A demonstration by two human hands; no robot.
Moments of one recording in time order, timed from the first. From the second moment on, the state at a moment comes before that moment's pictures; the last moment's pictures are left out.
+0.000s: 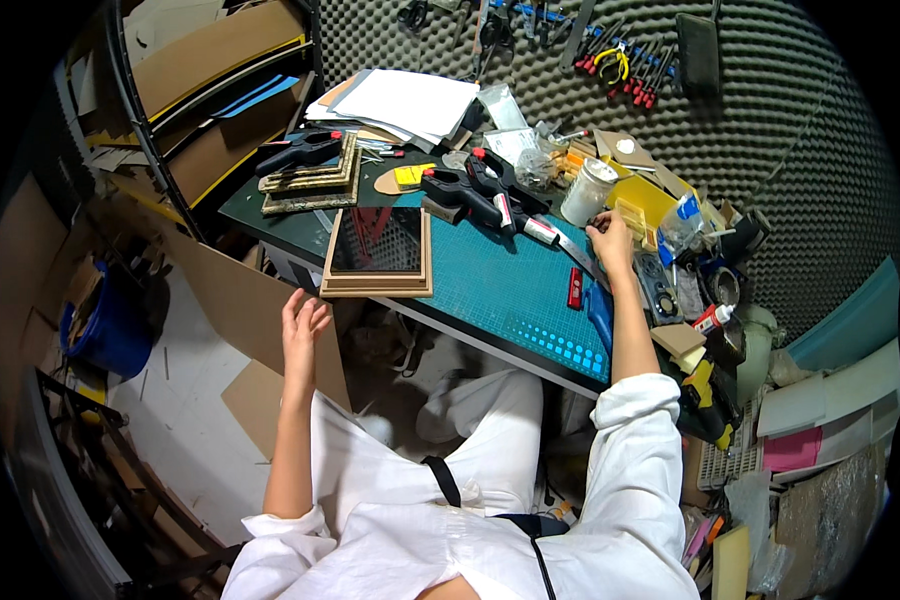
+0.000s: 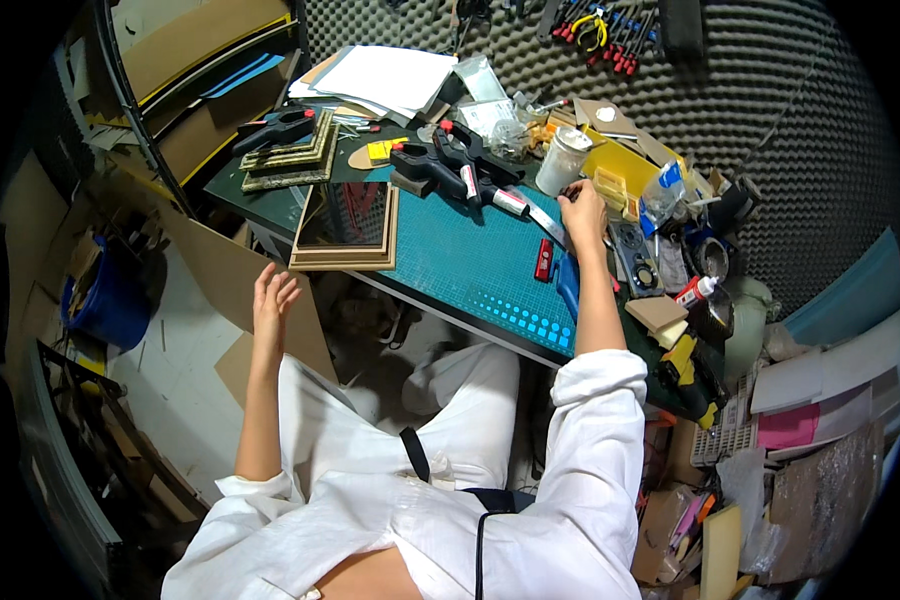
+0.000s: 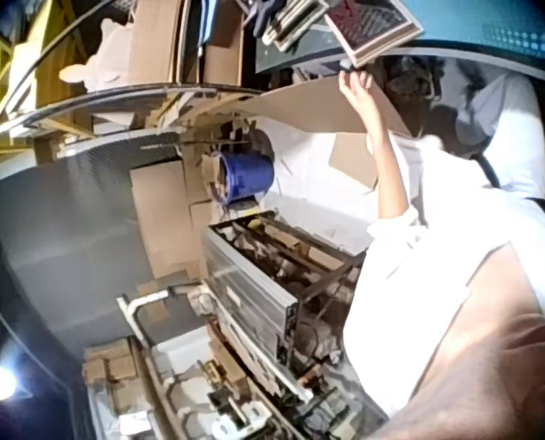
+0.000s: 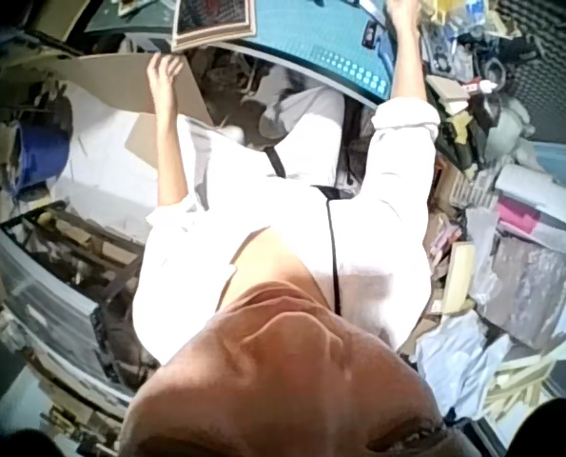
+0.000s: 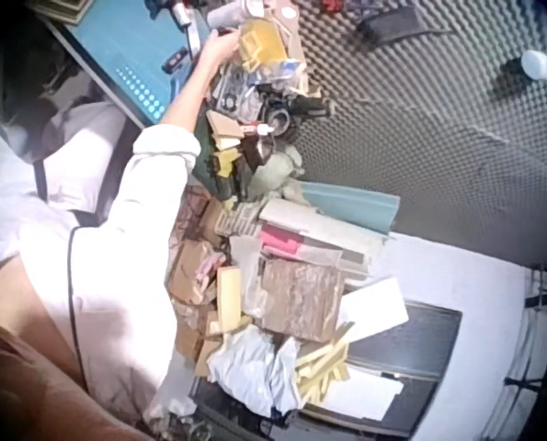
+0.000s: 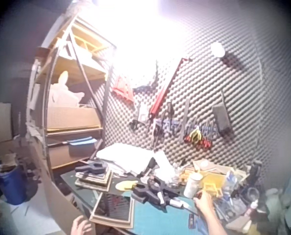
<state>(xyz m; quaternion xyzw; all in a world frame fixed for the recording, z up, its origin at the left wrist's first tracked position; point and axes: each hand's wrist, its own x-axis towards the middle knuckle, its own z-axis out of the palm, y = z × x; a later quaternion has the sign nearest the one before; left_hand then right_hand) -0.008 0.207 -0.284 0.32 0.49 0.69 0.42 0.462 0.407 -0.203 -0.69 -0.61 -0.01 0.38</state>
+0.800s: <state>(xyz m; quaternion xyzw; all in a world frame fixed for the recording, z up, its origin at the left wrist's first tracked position) -0.004 0.222 -0.287 0.36 0.43 0.72 0.41 0.440 0.373 -0.217 -0.66 -0.73 -0.08 0.16</state>
